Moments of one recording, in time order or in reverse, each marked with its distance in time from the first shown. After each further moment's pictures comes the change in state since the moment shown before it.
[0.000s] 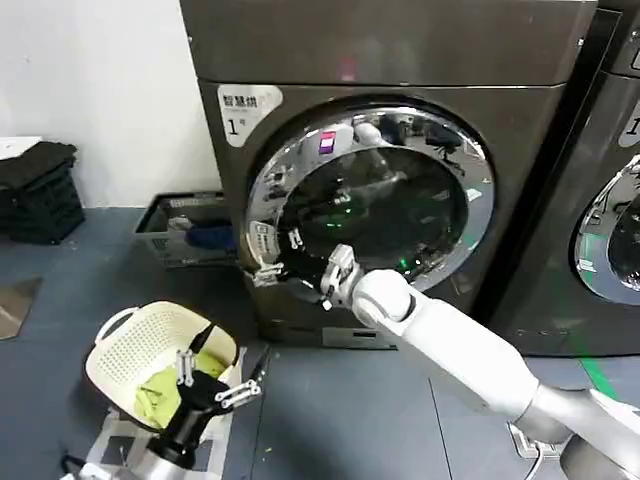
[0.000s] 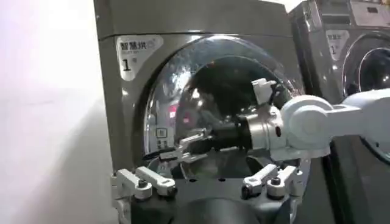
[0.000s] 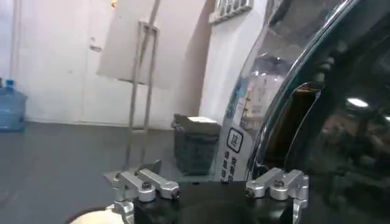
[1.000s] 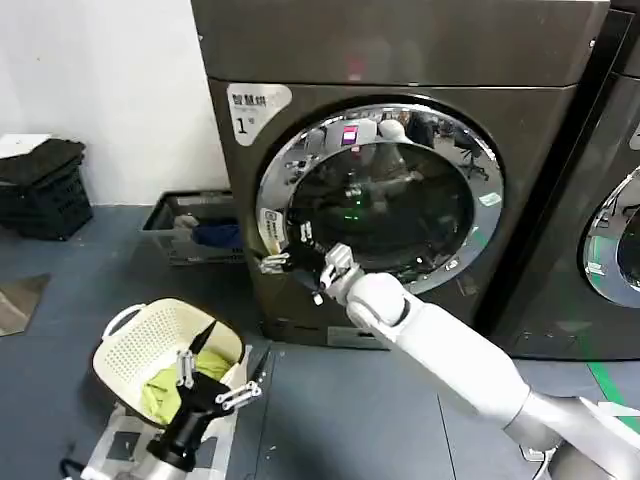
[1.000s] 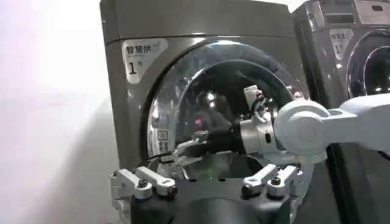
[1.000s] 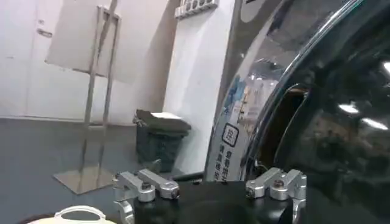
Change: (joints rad) left arm 0.021 -0.019 0.008 -0.012 0.053 -0.024 0.000; right arm 0.014 0.089 0.025 -0.096 -0.097 -0.032 0.192
